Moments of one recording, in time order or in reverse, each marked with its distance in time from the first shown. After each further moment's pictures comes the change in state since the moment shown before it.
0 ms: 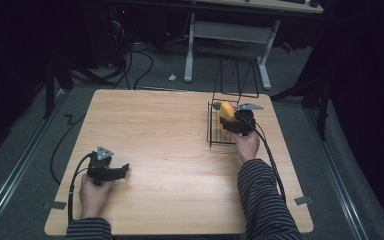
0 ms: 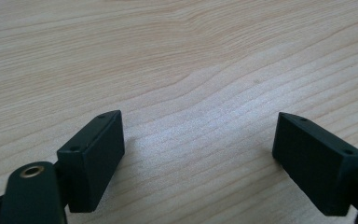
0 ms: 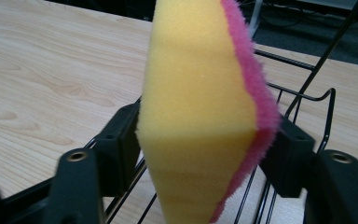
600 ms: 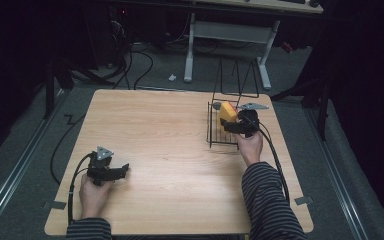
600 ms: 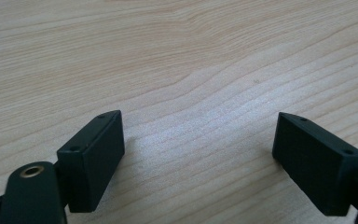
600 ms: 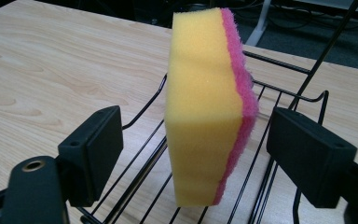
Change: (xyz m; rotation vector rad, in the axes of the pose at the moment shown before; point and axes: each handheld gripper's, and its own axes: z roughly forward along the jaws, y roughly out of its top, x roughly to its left) left arm 0.000 0.000 0.000 0.000 0.000 -0.001; right arm 0.002 0.004 -0.020 -0.003 0.030 -0.003
